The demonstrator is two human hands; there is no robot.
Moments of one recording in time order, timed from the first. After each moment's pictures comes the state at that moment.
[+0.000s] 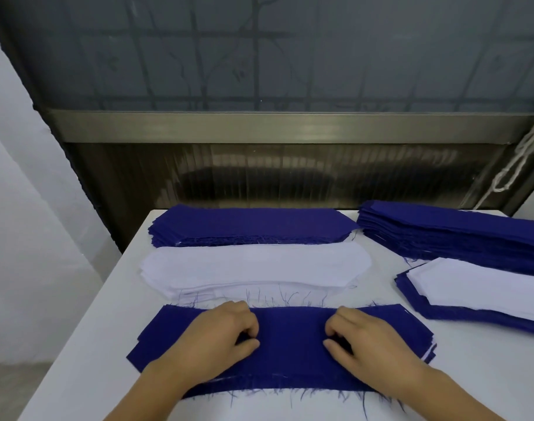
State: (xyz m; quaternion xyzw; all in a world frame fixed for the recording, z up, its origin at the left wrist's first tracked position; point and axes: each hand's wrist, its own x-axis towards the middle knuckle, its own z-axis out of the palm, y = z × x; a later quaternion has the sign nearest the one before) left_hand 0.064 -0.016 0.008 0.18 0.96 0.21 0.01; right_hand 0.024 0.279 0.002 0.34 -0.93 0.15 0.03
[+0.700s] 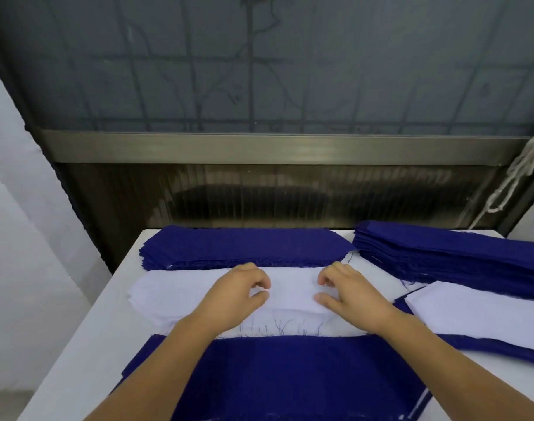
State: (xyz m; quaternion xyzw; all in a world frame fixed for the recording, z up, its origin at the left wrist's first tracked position) left_hand -0.031 0.002 0.034 0.12 0.95 0.29 -0.05; right_hand -0.089 0.267 0.022 0.29 -0.94 0.18 0.01
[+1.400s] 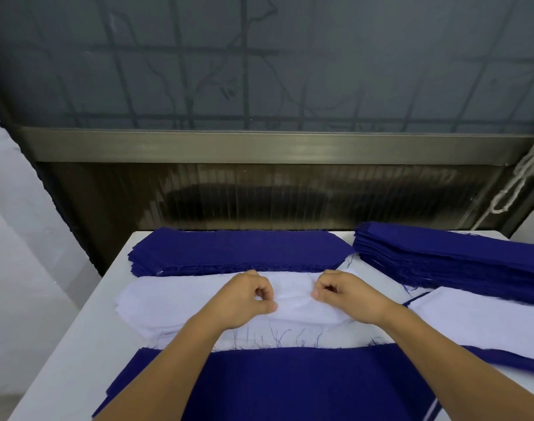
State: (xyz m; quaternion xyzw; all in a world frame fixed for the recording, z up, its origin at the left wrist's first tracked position) left_hand -0.068 0.010 0.017 0.09 0.93 0.36 0.06; right_hand -0.120 0.264 0.017 0.25 -0.89 0.35 -0.14
